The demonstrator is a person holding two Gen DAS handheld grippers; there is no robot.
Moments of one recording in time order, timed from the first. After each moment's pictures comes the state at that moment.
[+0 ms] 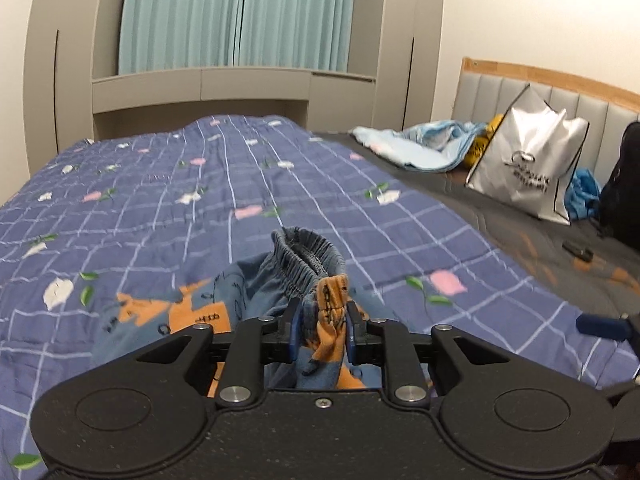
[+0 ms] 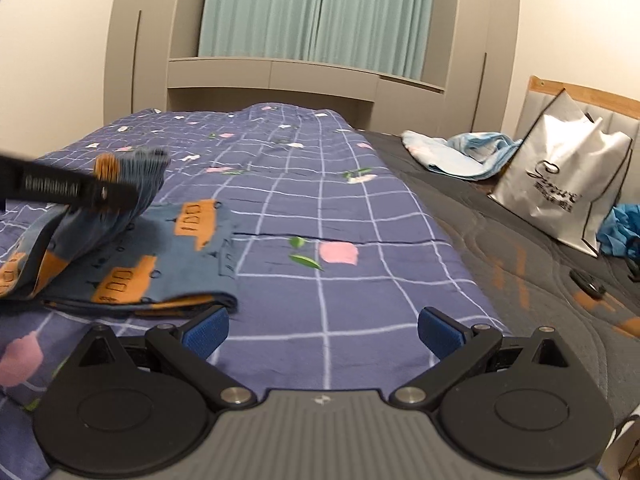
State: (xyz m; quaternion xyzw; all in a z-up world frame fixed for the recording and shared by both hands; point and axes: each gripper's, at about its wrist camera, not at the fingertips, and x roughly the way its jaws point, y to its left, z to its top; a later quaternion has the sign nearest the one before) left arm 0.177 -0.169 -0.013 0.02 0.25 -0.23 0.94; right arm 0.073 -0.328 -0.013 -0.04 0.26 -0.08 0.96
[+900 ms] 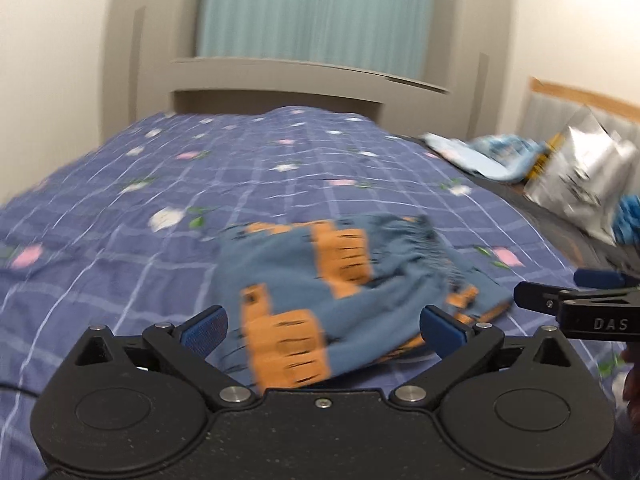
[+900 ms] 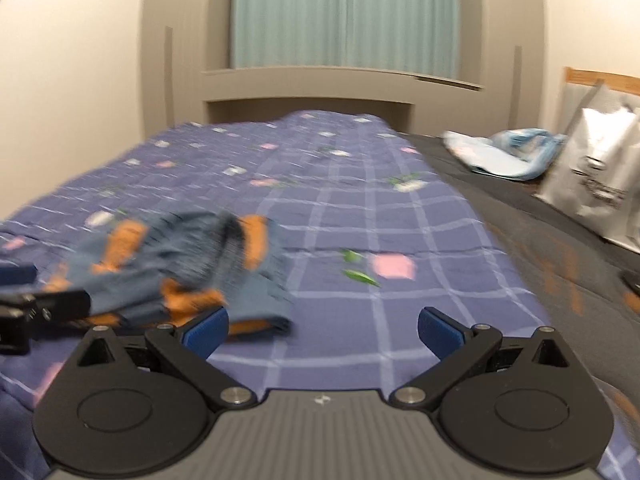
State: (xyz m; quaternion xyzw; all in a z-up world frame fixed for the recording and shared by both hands) left arm 0.116 -0.085 -0.029 -0.04 0.25 -0.11 0.96; right arm 0.090 -0.318 -0.005 0.00 0.25 0.00 0.97
